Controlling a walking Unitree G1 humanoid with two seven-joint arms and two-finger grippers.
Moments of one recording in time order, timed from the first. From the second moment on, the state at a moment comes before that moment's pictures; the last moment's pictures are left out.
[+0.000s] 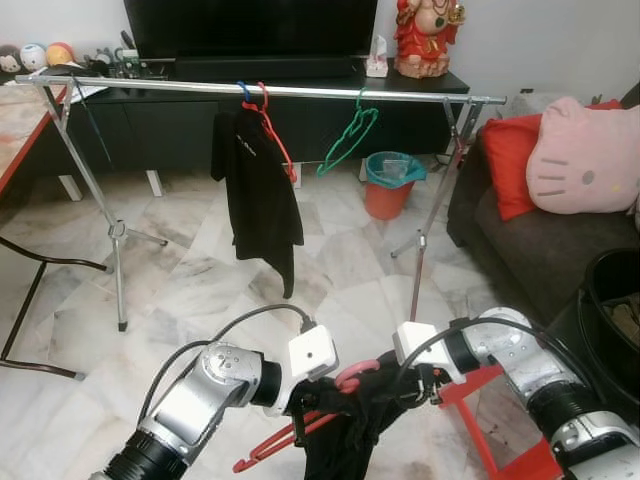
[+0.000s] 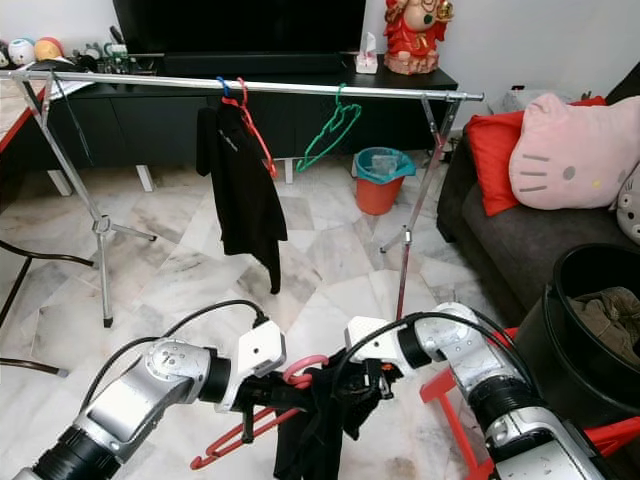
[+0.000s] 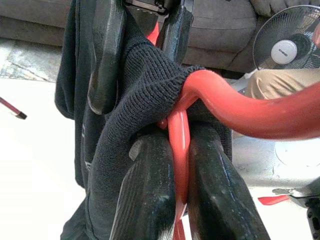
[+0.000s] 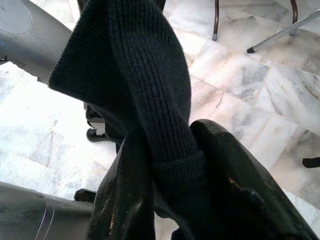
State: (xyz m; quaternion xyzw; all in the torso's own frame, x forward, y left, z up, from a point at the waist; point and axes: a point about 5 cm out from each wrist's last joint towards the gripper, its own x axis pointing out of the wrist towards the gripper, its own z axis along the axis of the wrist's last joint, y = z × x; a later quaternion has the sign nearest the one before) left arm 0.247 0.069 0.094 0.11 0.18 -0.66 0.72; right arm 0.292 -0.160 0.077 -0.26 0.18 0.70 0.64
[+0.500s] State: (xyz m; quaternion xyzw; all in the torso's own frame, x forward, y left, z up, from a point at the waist) left arm 0.246 0.066 0.095 0.11 0.18 -0.67 0.71; right arm 0.291 -0.163 0.073 -0.26 0.19 0.70 0.64
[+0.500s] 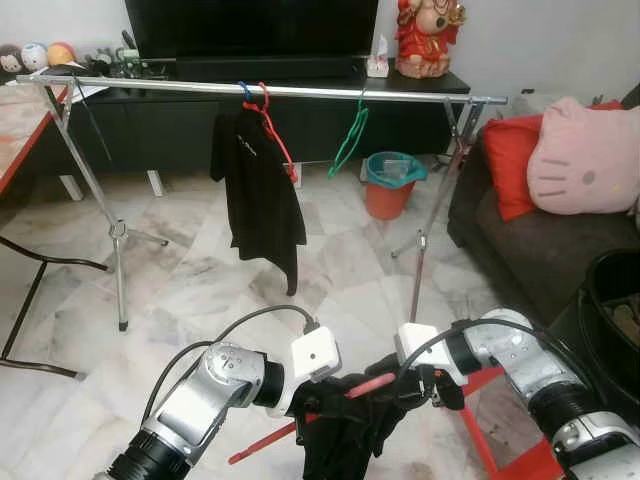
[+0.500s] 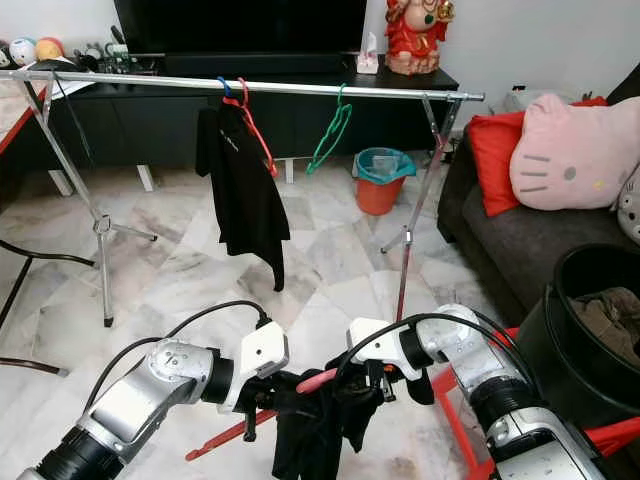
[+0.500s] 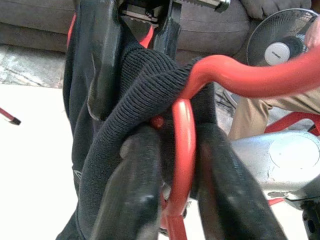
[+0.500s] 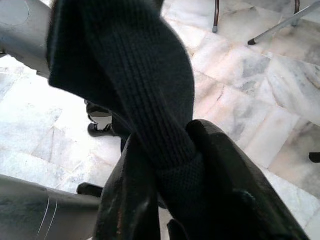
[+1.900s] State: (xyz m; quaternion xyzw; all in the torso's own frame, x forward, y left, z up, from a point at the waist) left arm 0.291 0.147 0.129 0.19 0.14 -0.51 0.83; right arm 0.288 -0.201 0.045 -0.32 0.25 0.57 0.72
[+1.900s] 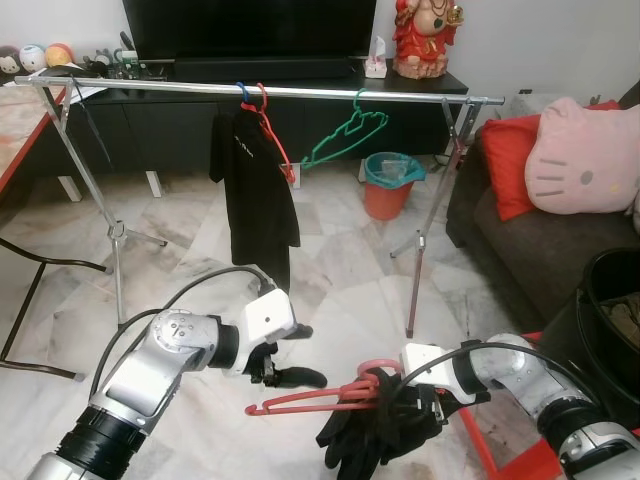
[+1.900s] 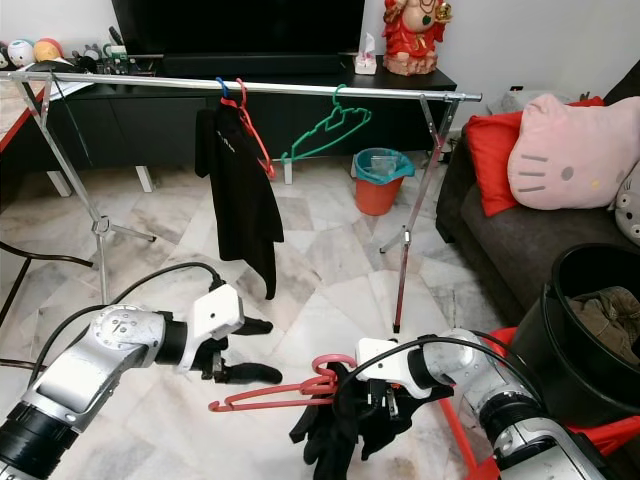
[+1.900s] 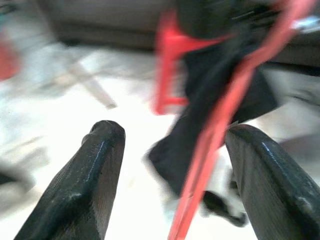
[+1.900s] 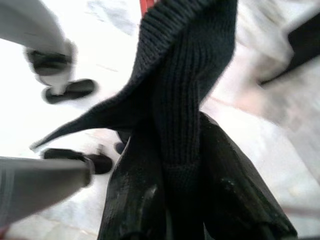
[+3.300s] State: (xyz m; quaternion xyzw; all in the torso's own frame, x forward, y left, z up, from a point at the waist) left arm 0.291 0.200 0.030 0.07 0.15 -0.10 0.98; right arm 0.353 -0.120 0.145 -0.30 0.03 0.47 0.83
